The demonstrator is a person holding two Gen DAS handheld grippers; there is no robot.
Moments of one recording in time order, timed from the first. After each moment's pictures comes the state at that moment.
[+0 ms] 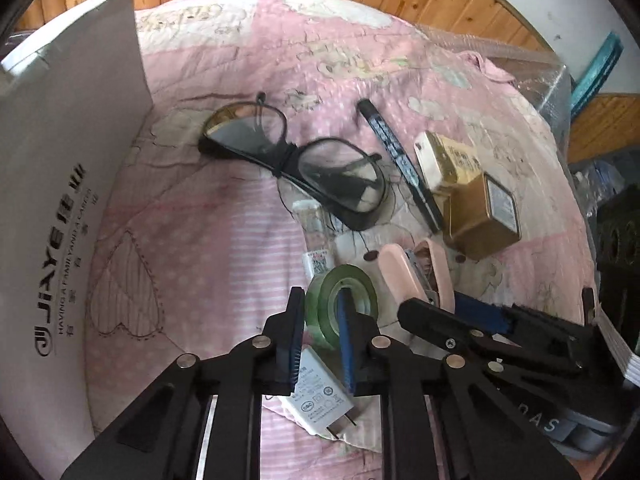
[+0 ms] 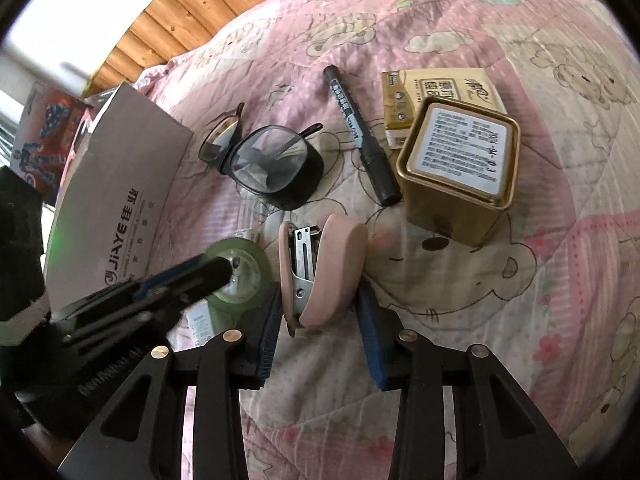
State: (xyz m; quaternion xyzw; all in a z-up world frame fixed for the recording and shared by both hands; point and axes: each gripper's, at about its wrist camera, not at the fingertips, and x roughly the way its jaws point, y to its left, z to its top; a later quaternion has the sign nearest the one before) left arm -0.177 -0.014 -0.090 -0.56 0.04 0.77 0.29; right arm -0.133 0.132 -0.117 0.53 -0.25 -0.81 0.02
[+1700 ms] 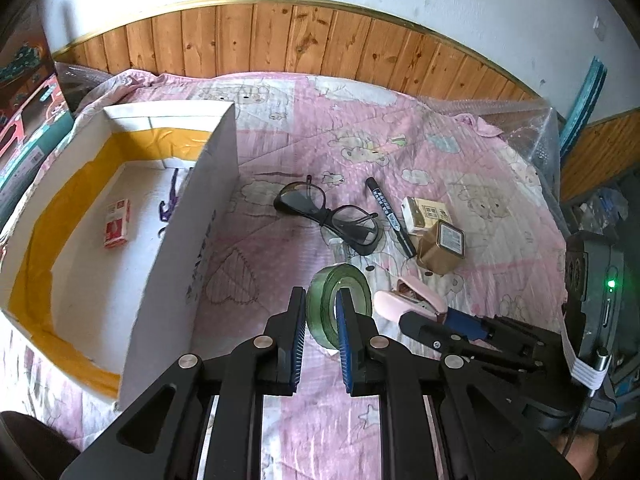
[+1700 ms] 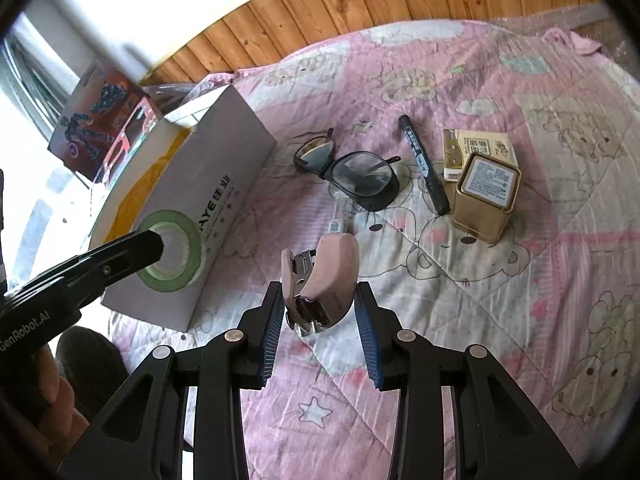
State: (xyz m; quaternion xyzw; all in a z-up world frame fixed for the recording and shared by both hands) left arm -0.119 -0.074 0.021 -0.48 0.03 0.84 0.25; right arm -0.083 0.087 -0.045 0.47 -0.19 -0.86 0.07
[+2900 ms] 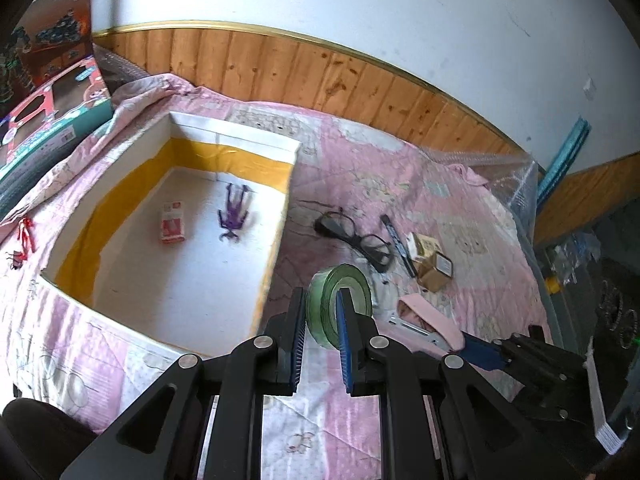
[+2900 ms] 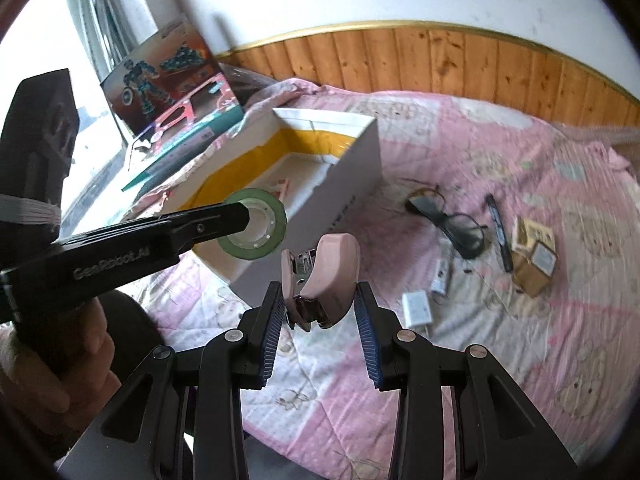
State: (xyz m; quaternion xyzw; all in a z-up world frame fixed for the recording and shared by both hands) left arm -0.118 -0.195 0.063 -0.45 -0.05 0.85 0.27; right arm -0.051 -0.054 0.053 0.43 -0.07 -0.89 0.12
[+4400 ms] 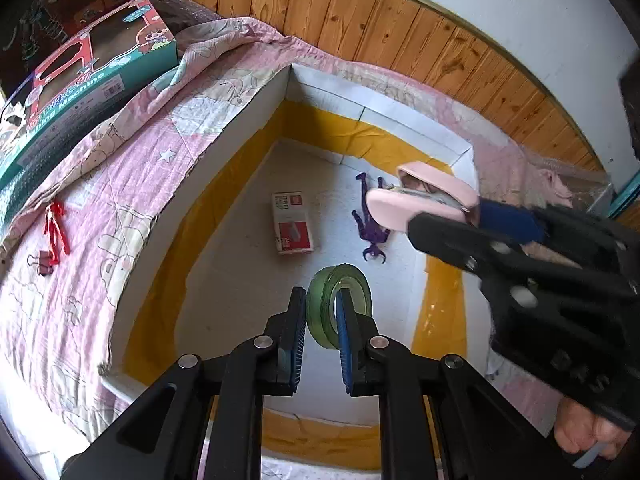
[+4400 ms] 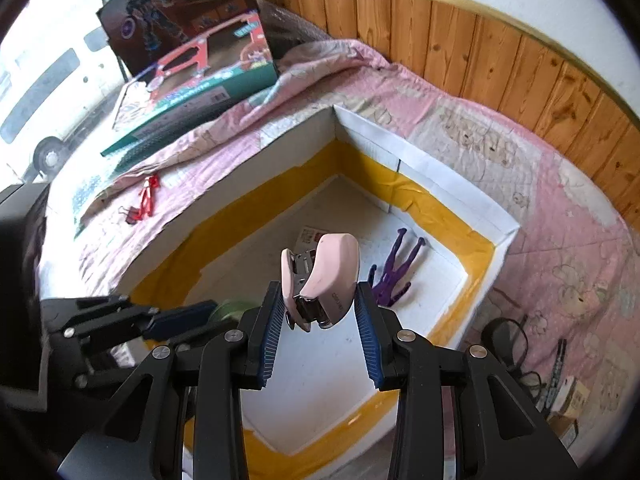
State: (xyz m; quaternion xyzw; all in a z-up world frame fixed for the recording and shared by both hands) left arm -0.256 -0.271 -0.008 -0.54 -0.03 0.82 0.18; right arm -0.281 -0.170 0.019 0.51 0.04 -0.84 0.18
